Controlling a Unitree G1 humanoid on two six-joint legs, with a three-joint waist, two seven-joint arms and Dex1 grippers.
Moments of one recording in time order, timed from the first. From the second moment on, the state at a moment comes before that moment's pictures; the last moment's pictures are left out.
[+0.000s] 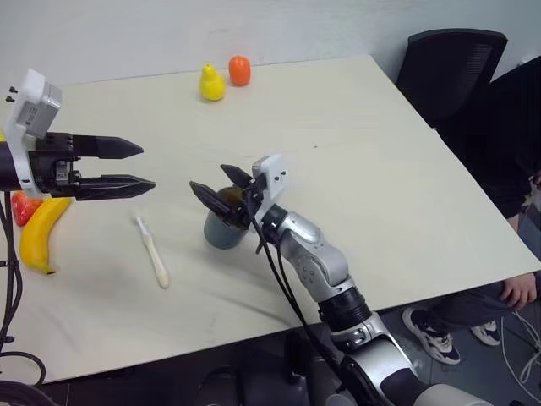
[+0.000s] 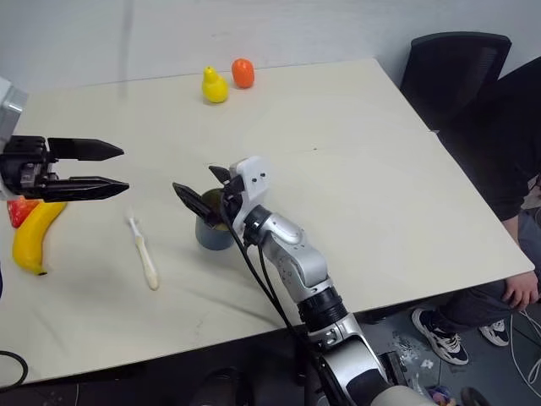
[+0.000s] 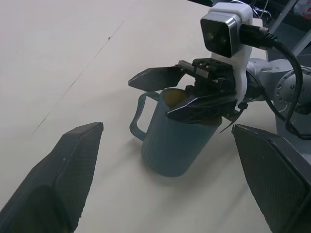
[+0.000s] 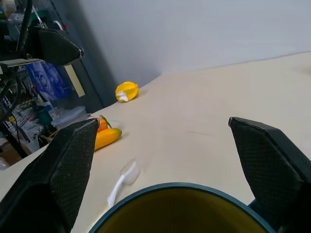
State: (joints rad) left arm -0.67 1.18 0.22 0.05 -0.66 0.82 -1.26; right arm -0.65 0.14 0.25 0.16 0.45 0.24 0.44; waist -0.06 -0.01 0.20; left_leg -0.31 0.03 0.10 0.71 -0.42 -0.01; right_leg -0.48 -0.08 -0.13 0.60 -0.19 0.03
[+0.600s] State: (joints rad) left arm -0.64 1.08 0.23 0.02 -0.65 0.91 -1.05; right arm -0.91 -0.24 0.11 -0.22 0.56 0.64 0.48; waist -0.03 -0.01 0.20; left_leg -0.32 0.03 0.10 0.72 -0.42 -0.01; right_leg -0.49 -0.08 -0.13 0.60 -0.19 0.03
